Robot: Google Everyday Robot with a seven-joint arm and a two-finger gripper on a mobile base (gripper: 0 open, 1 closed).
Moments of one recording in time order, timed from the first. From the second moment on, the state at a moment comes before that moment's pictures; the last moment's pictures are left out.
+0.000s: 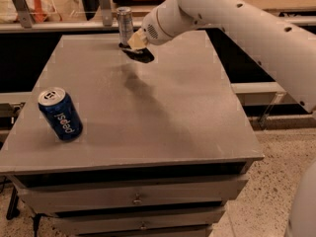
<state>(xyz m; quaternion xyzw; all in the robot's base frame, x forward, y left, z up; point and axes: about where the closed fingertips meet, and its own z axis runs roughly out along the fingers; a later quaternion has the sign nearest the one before) 0.709 0.040 0.923 -0.41 0.80 0.18 0.40</state>
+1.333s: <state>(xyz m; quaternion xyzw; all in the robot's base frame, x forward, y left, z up) 0.595 0.170 0.912 -0.57 0.69 0.27 0.36</state>
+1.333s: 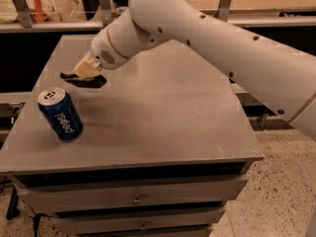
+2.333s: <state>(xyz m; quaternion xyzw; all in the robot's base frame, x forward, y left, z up) 0.568 0.184 0.905 -0.59 0.67 0.29 0.35</state>
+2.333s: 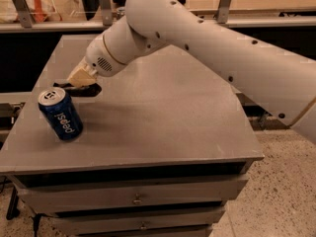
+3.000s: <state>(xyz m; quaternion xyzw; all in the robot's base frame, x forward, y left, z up) 0.580 0.160 0.915 -0.57 0.68 0.27 0.37</state>
